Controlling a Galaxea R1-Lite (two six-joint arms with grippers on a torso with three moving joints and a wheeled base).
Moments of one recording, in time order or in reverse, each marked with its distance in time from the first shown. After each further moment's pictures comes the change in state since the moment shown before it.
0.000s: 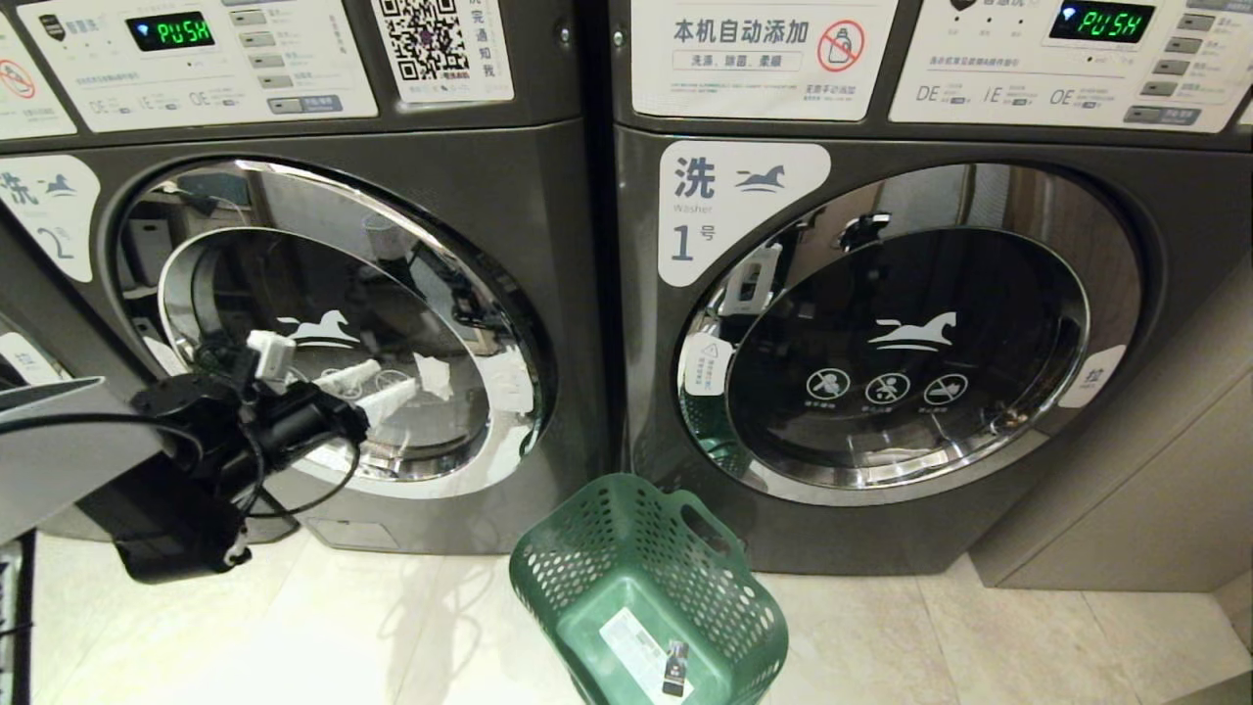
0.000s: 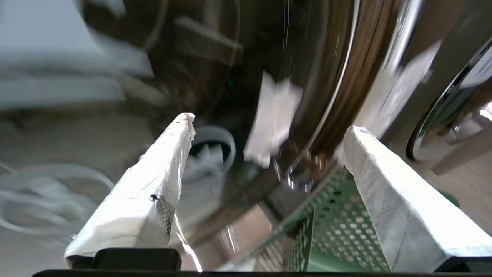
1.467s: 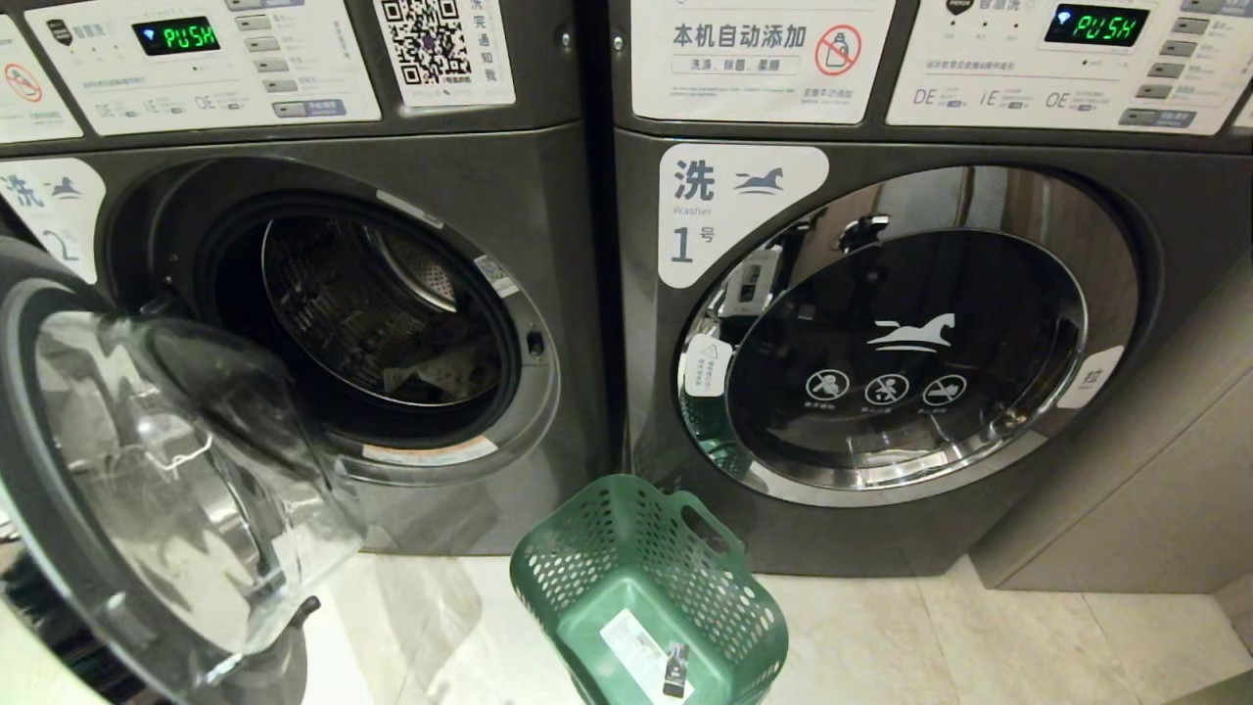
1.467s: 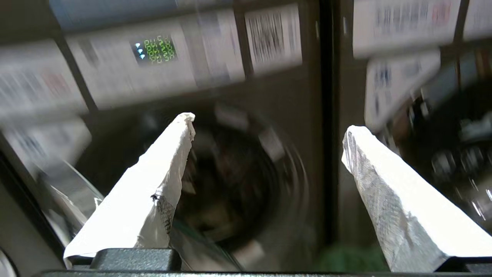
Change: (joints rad) left arm 0.081 -1.715 0.628 0.798 0.325 0.158; right arm 0.000 0.000 0.000 0.000 0.000 0.000
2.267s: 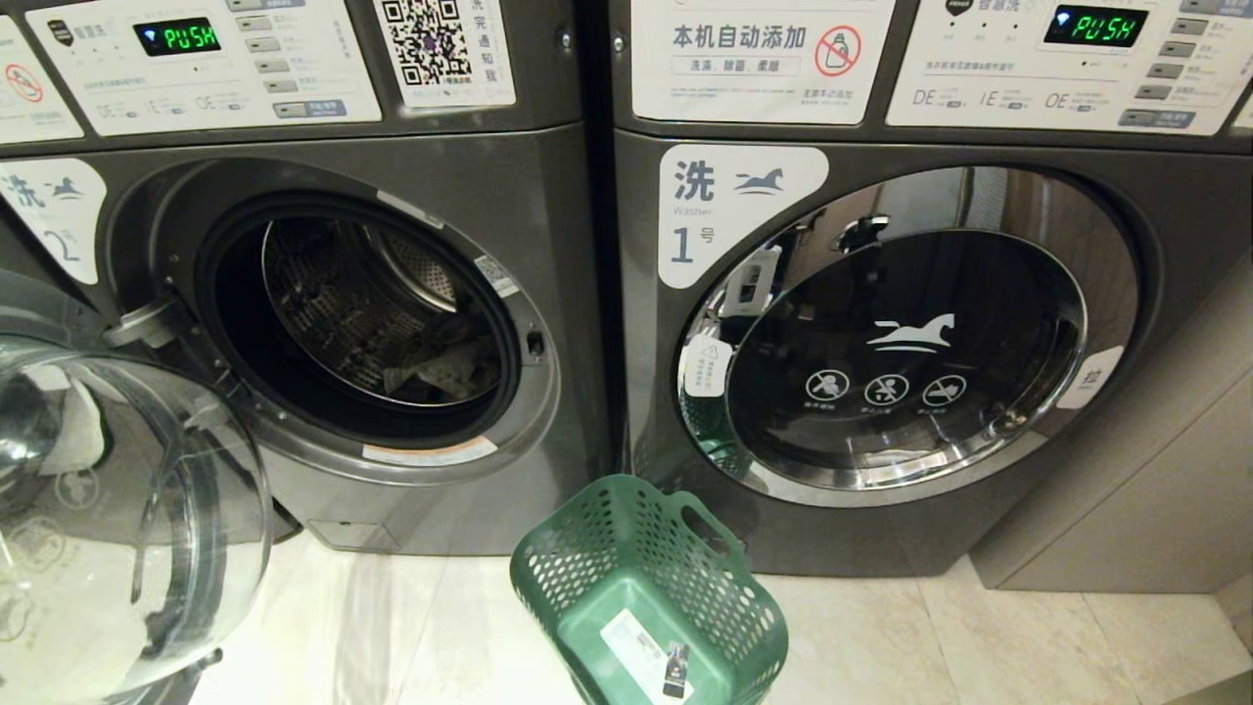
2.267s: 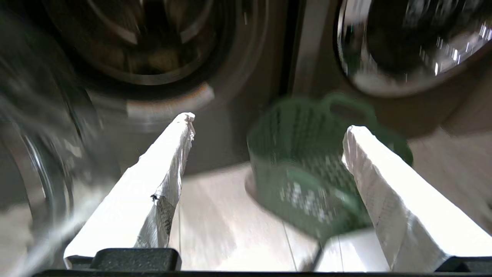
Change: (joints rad) left arm -0.257 -0.544 0.318 0.599 0.220 0.045; right arm 0.001 0.000 0.000 0.000 0.000 0.000
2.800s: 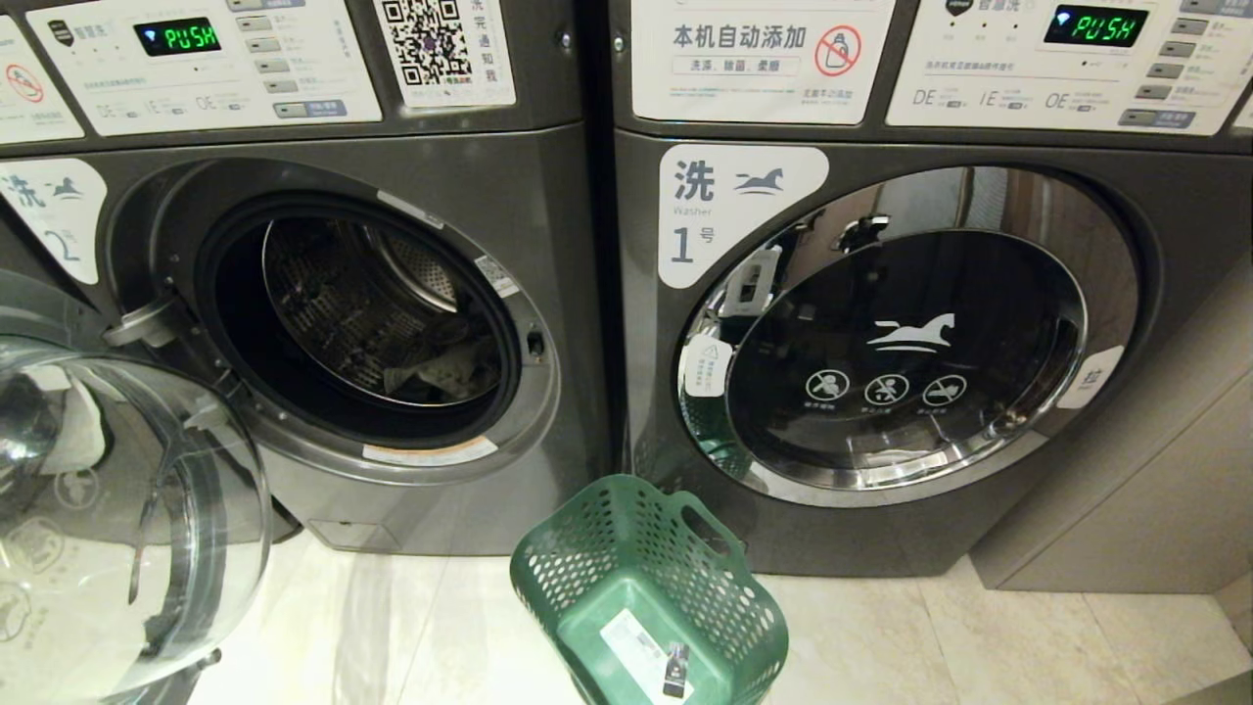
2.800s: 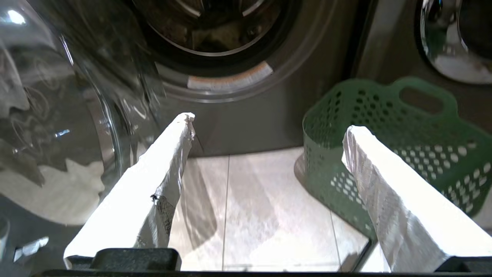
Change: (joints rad) left arm -0.003 -0.037 0.013 0.119 0.215 0.063; right arm -0.001 0.000 0.000 0.000 0.000 0.000
